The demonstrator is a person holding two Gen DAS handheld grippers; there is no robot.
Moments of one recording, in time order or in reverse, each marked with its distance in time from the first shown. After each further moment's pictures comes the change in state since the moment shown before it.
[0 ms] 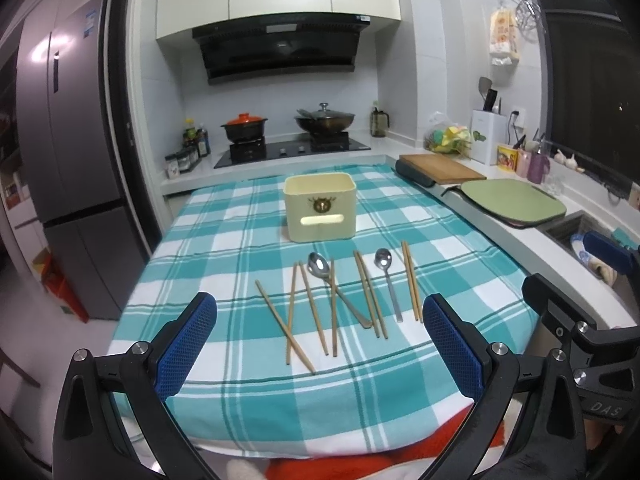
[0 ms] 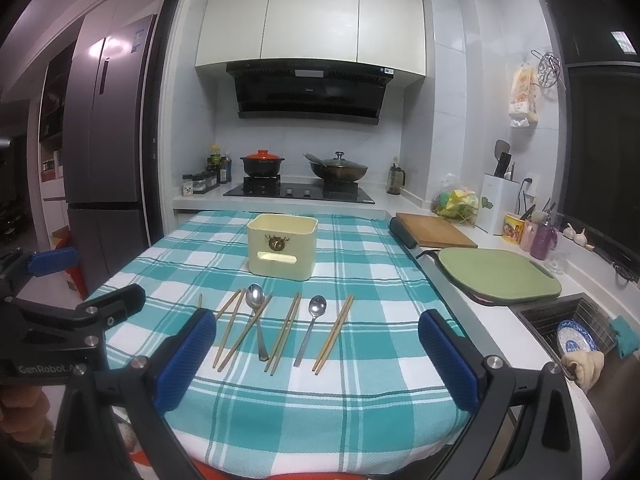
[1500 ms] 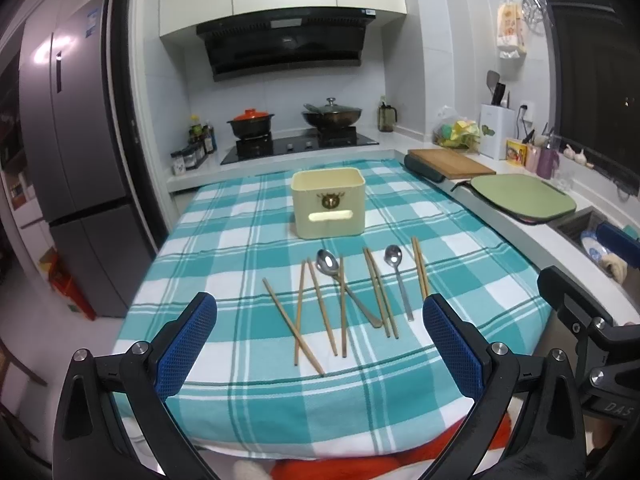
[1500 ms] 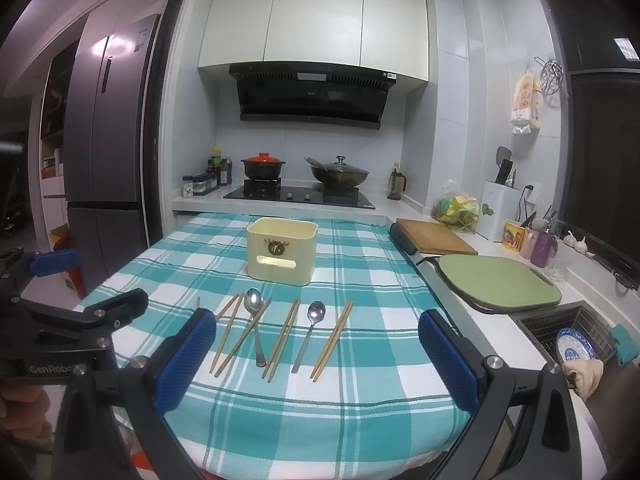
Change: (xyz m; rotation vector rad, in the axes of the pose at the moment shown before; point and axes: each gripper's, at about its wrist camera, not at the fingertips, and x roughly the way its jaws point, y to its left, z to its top) left arm 0.012 0.011 0.002 -0.002 0.019 0.022; right arm 0.002 -0.001 0.004 -0.013 -0.015 -0.001
